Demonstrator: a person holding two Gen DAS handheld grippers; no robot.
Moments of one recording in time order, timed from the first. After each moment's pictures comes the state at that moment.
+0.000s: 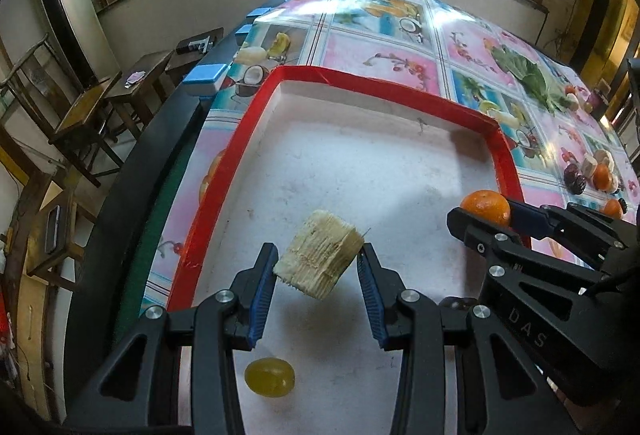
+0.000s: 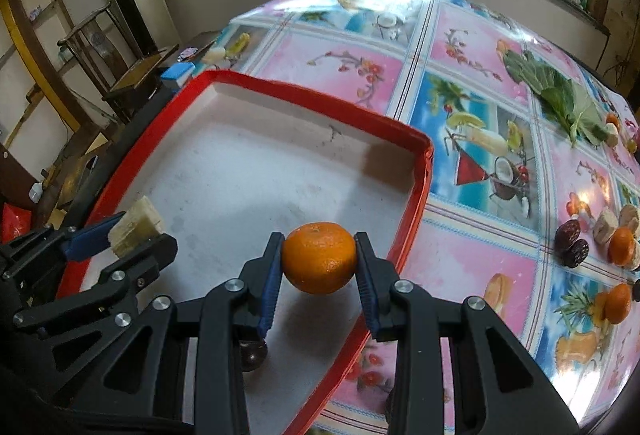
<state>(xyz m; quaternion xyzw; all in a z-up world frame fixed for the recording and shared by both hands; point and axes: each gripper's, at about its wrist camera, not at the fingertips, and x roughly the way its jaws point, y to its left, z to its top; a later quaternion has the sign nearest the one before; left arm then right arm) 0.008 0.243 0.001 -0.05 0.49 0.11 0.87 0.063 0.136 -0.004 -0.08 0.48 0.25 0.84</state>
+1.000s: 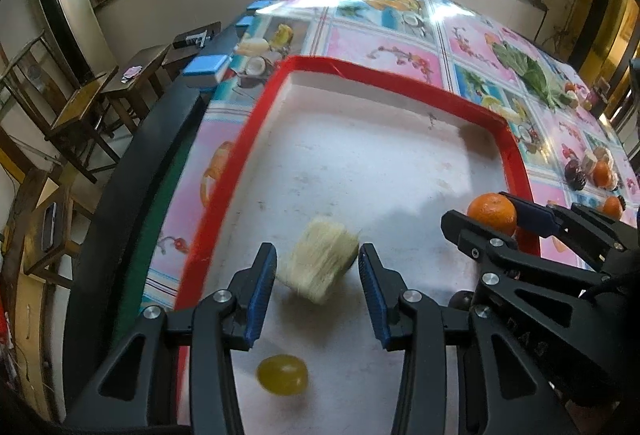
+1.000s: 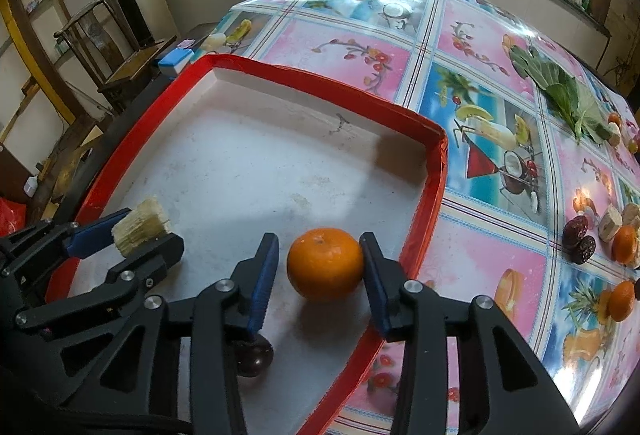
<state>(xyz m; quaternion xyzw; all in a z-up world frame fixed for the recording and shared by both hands) 0.007 0.250 0.002 -0.06 0.49 0.10 0.86 0.062 0.144 -0.011 -0.08 0.49 0.24 0.84</state>
